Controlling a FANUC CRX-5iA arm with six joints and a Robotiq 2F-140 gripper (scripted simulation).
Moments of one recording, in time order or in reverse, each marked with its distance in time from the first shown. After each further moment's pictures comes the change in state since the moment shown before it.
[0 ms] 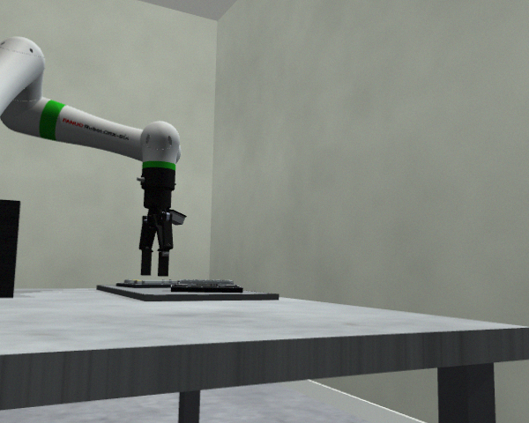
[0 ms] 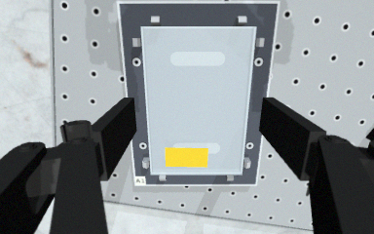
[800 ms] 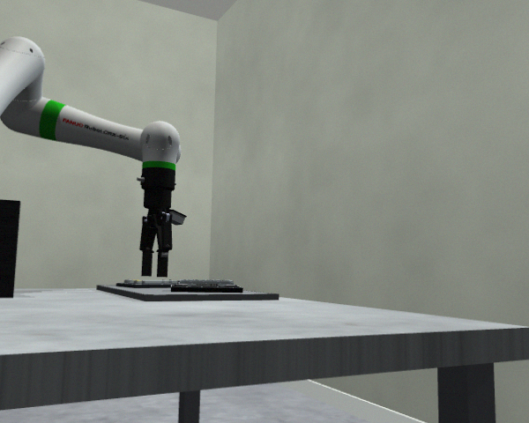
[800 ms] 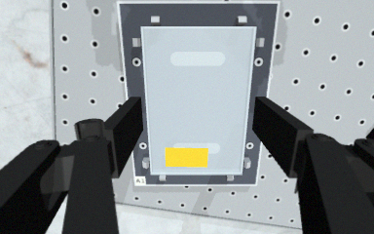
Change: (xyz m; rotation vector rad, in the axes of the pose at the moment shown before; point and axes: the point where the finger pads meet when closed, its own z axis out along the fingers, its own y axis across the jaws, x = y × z) arm 0.000 0.000 0.000 0.000 0.000 0.000
